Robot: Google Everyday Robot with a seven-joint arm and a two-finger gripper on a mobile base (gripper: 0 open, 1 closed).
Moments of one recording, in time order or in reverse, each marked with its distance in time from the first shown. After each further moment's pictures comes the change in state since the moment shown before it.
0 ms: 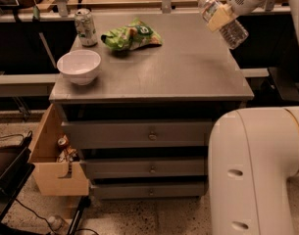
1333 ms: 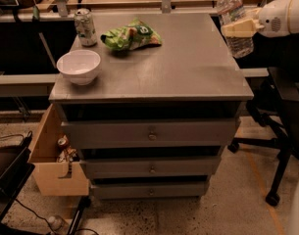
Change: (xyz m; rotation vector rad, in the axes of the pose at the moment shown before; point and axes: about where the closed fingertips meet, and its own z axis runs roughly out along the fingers) arm 0.030 0.003 -0.034 -0.227 -0.553 -0.118
